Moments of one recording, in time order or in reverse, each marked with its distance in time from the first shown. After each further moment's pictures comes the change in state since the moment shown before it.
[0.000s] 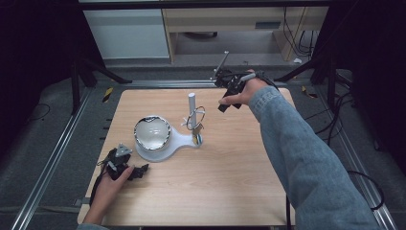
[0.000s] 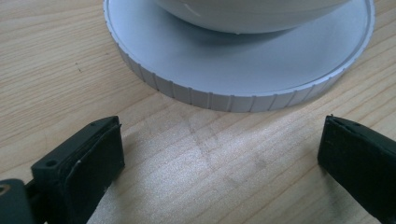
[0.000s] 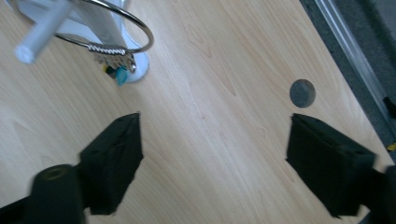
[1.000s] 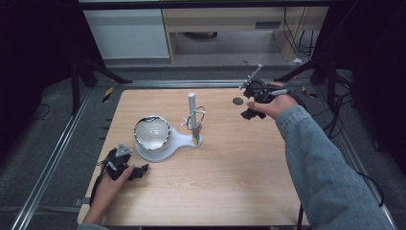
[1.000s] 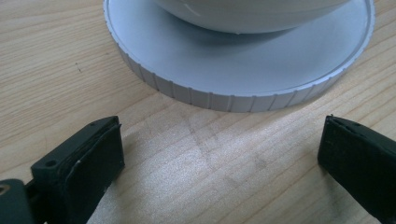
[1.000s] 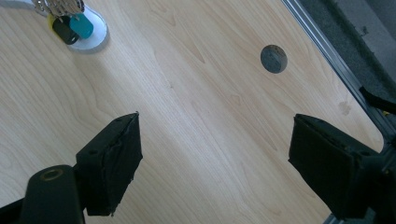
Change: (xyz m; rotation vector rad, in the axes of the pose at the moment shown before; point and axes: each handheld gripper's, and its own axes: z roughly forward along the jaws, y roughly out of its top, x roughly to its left) left arm 0.000 0.000 0.000 0.002 0.001 0.001; right arm -0.019 -0.084 0.004 -0.107 -0.071 0.087
